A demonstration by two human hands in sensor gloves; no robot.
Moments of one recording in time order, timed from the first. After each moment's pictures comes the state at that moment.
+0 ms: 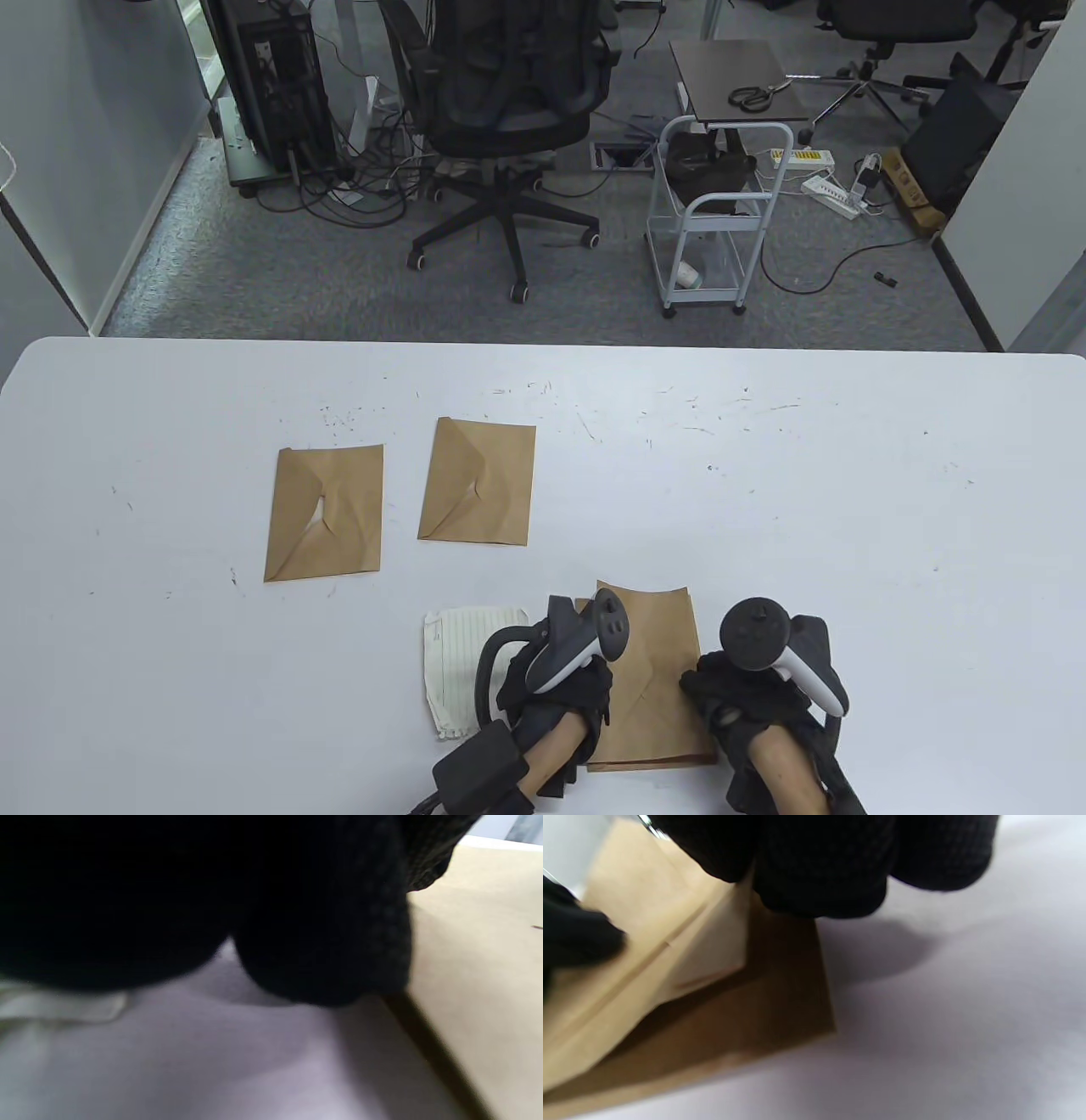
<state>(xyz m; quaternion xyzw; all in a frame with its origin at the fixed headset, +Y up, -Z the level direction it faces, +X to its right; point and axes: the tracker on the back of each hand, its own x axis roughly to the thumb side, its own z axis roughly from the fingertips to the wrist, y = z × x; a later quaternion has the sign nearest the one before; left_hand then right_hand) 0.002 -0.754 -0.305 -0.20 -0.02 0.03 0.98 0.205 -0.757 -0.286 -0.01 0.25 0.95 0.16</state>
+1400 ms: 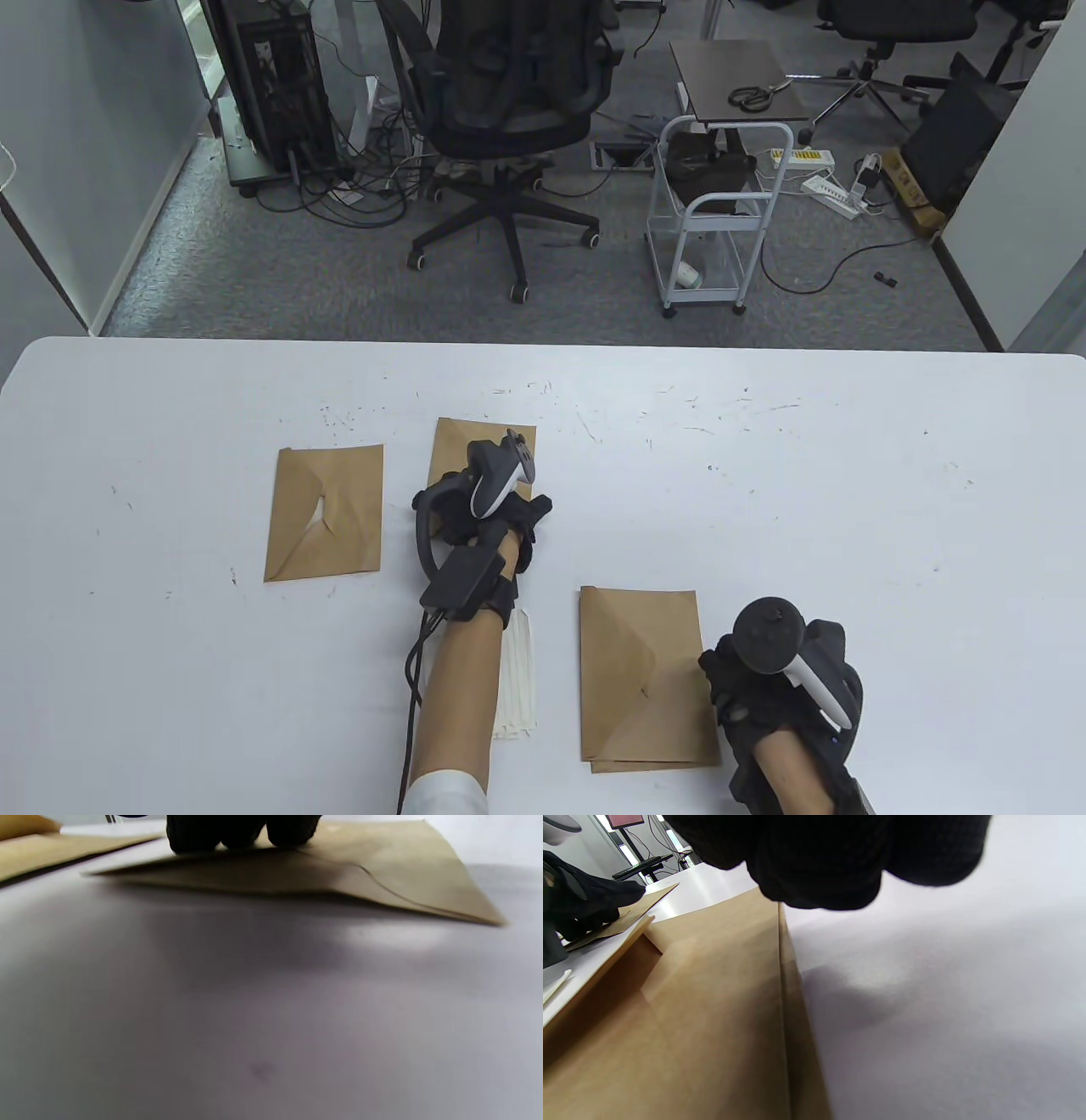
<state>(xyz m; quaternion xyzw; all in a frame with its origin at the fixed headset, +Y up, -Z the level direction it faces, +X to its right) -0.089 -0.759 -0.478 -0.20 0.19 0.00 0.96 0.216 -0.734 -0.281 -0.04 0.16 0.97 0.19</state>
